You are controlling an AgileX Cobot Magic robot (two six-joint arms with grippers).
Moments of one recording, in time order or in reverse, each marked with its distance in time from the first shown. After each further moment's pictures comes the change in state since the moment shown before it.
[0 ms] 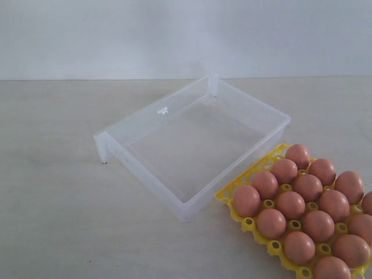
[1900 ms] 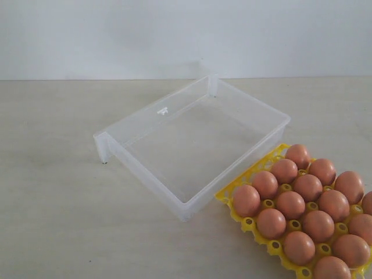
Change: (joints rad) left arm 0.000 0.000 0.000 0.000 0.000 0.000; right arm 0.871 -1.288 -0.405 0.501 1.466 -1.203
